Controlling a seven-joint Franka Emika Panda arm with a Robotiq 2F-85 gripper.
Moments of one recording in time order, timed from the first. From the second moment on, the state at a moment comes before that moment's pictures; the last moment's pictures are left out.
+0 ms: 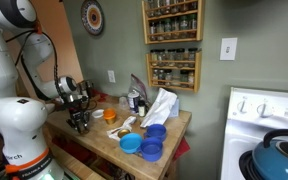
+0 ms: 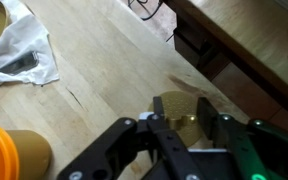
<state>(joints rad) 0.28 0.02 0.31 -2.73 -0.40 2.31 0.15</state>
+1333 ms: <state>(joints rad) 0.23 -0.08 0.21 -2.68 -0.14 2.30 -0.05</state>
